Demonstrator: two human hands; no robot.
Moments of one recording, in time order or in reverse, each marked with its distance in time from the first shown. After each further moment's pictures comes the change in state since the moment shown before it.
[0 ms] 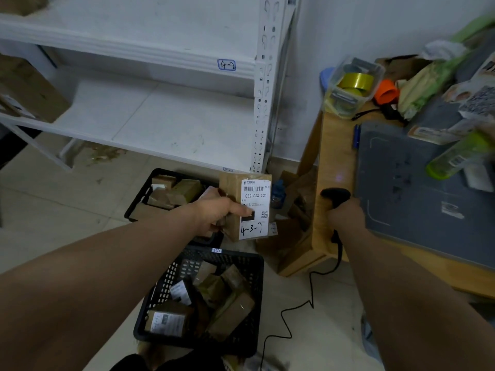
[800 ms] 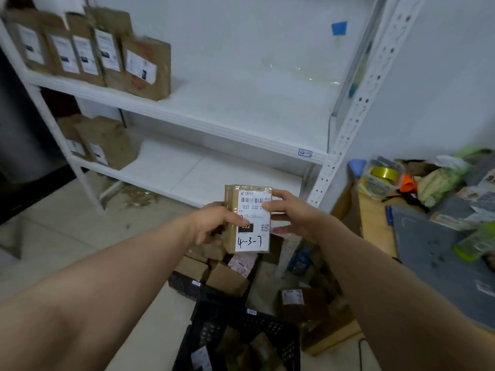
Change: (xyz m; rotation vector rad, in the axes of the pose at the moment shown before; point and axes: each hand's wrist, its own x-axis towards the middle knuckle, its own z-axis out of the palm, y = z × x) left_hand -0.096 -0.021 -0.253 -0.063 -0.106 0.269; right_hand -0.267 -0.254 0.071 0.368 -0.714 -0.520
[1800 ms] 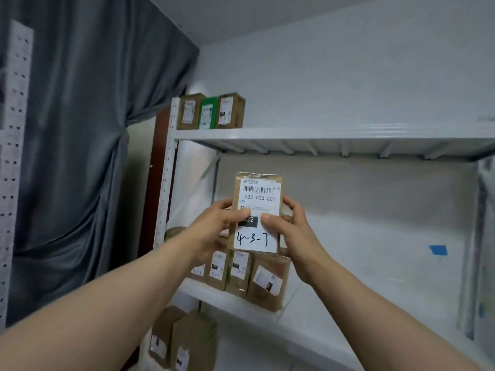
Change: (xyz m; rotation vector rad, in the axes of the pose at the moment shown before) left_hand -0.262 0.228 -0.459 -0.178 0.380 0.892; right_hand 0.011 -0.458 0.381 0.085 0.076 -0.996
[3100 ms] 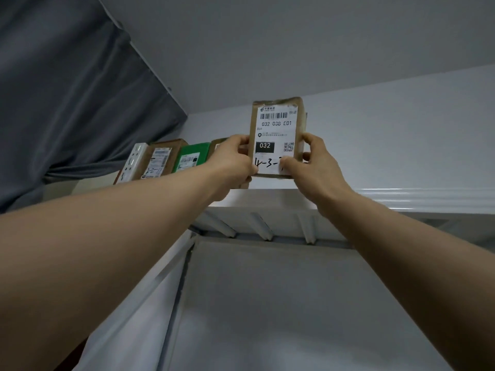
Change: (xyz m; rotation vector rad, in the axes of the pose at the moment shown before) left_hand 0.507 0.124 -0.103 0.227 0.121 0.678; right_hand 0.509 -0.051 0.032 -0.653 0.418 -0.670
